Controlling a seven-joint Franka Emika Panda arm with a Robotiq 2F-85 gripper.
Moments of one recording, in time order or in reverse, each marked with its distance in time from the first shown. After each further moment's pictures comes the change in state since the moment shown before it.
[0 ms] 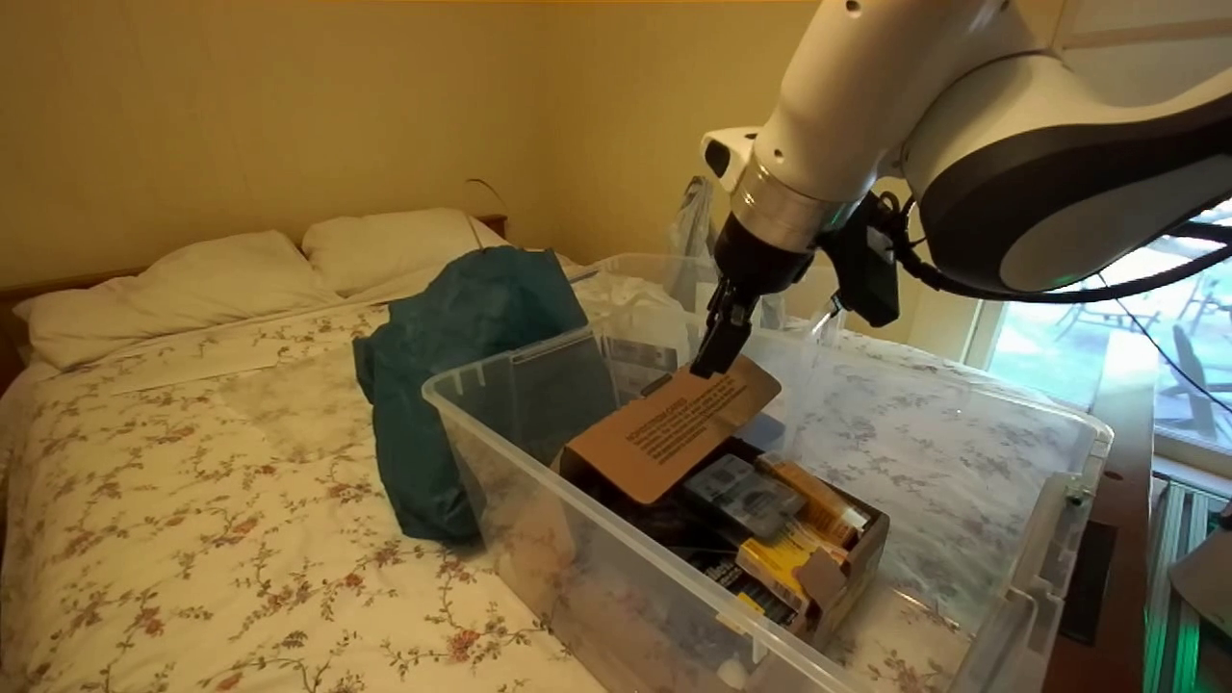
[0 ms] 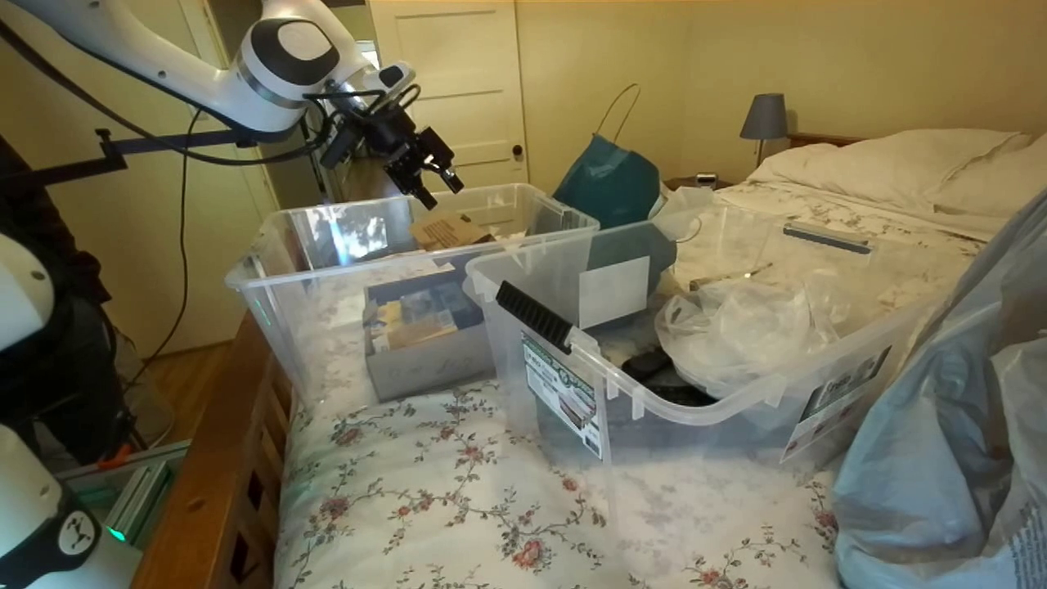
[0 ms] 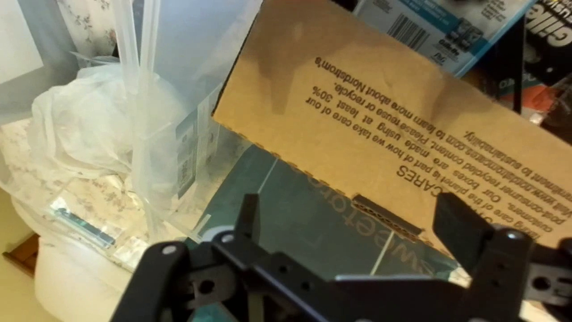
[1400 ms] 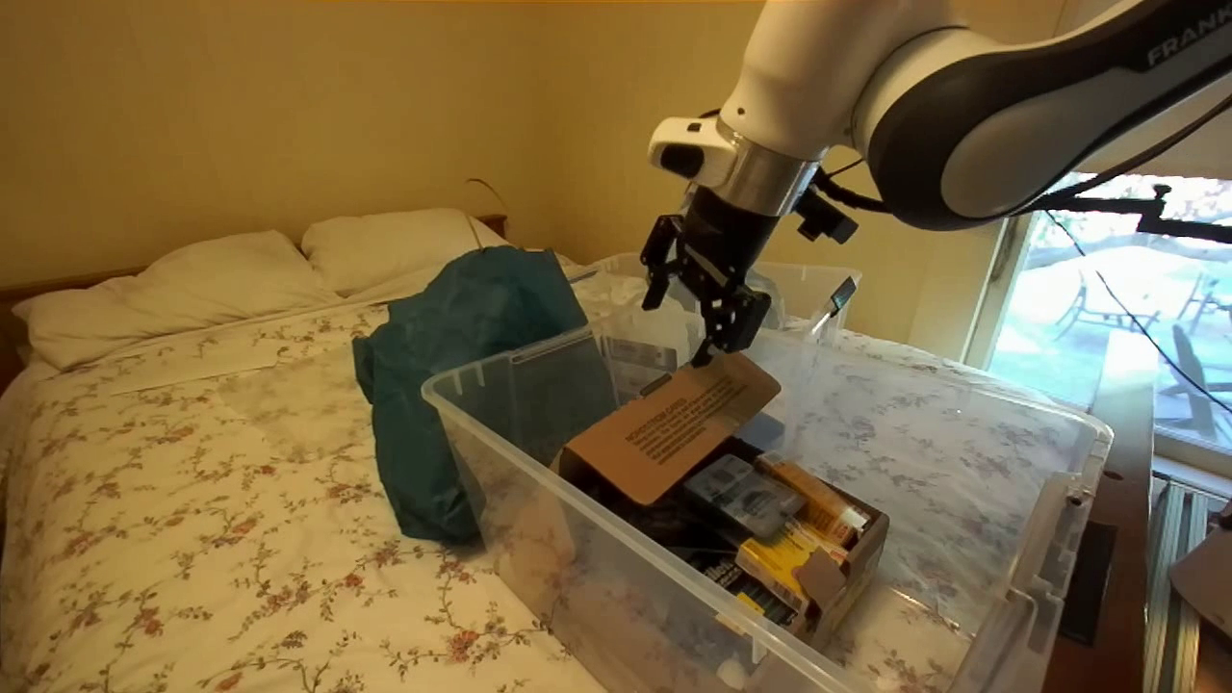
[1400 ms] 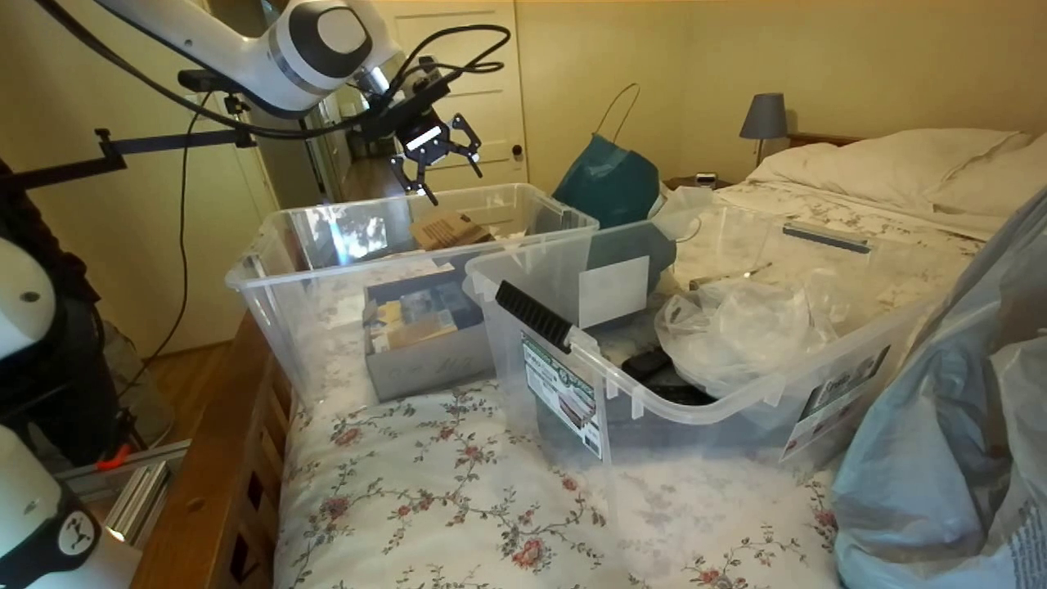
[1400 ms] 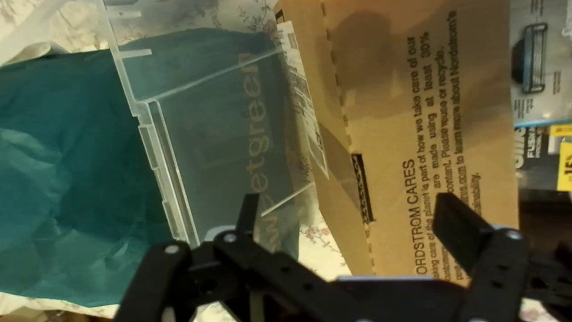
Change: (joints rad) arm -0.295 0.211 0.260 0.080 -0.021 0.042 -0.907
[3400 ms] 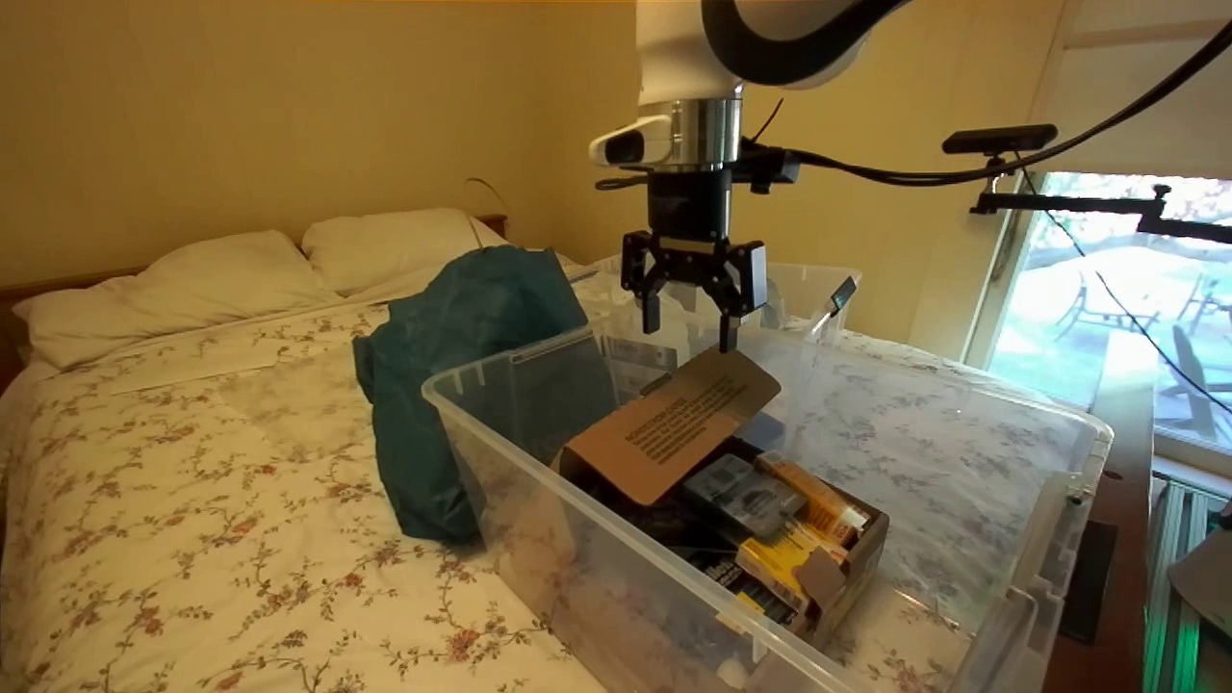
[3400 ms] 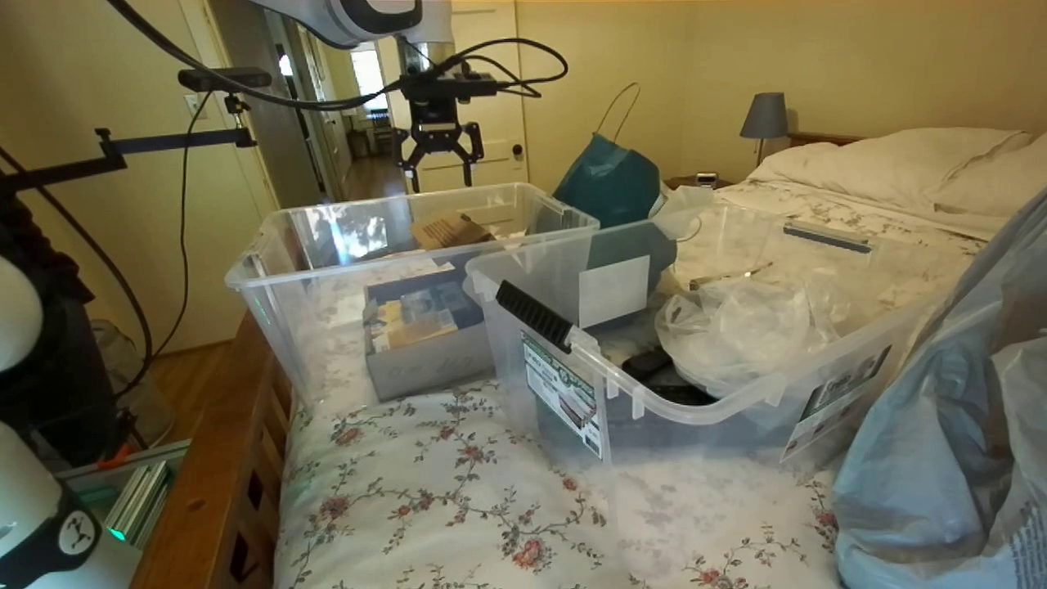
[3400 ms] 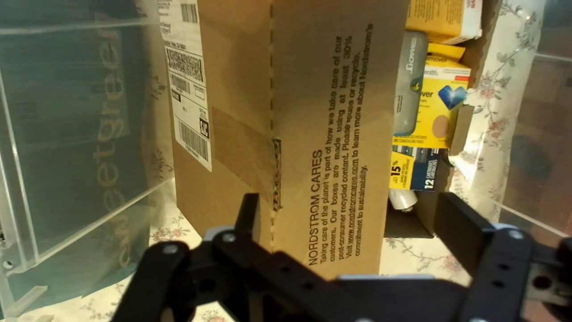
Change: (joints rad) arm -0.402 -0.216 0.233 0.417 0.510 -0.658 -0.586
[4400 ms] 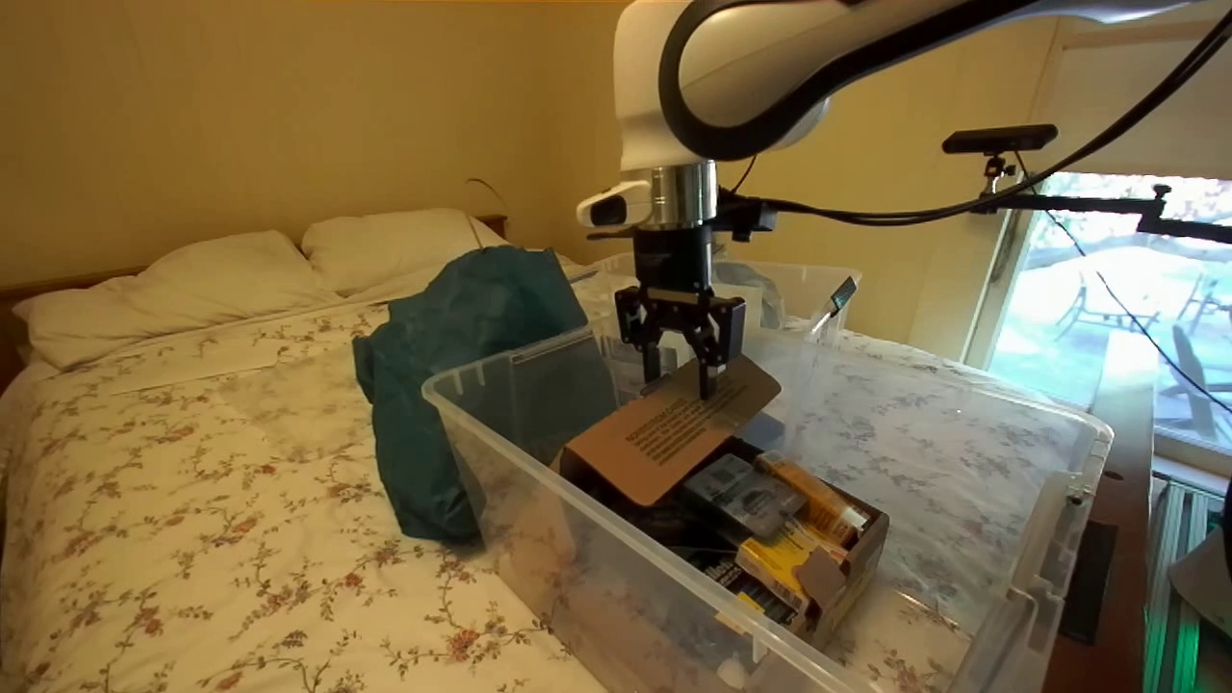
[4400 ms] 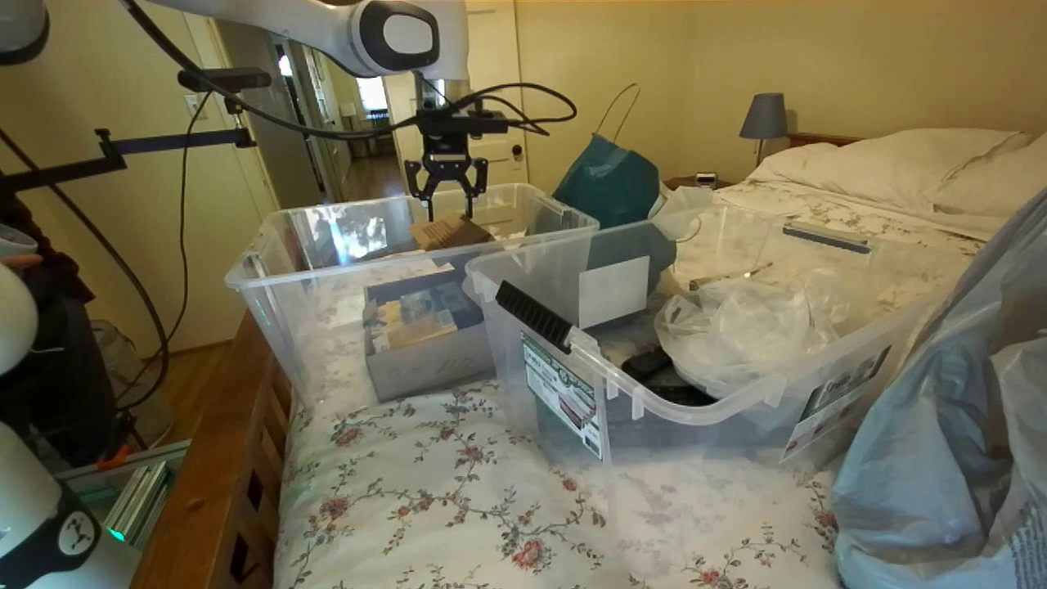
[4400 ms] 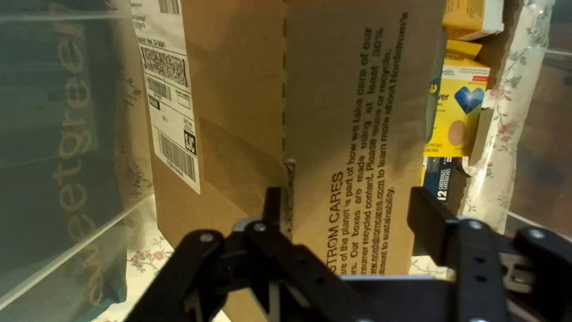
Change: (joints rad) arm -0.081 -0.113 0.050 0.022 0.106 -0.008 -0.062
